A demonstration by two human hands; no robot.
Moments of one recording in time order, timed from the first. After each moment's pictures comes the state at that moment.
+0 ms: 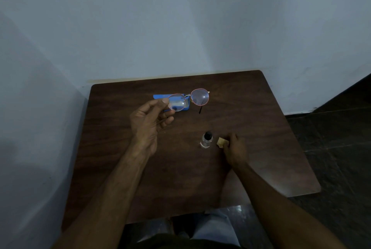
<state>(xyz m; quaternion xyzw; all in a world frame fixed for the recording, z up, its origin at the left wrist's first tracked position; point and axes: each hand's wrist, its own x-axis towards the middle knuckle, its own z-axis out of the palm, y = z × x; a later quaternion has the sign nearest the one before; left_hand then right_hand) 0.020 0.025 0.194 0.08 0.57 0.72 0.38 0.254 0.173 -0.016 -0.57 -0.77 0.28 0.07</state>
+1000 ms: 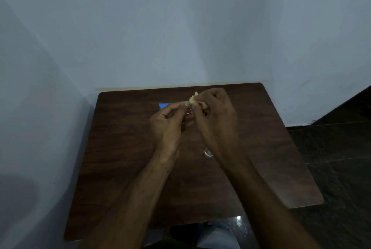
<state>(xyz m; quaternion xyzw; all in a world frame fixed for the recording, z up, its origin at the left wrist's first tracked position) 0.047 0.037 0.214 0.11 0.56 0.75 0.33 0.140 0.101 0.232 -0.35 -0.82 0.21 0.40</state>
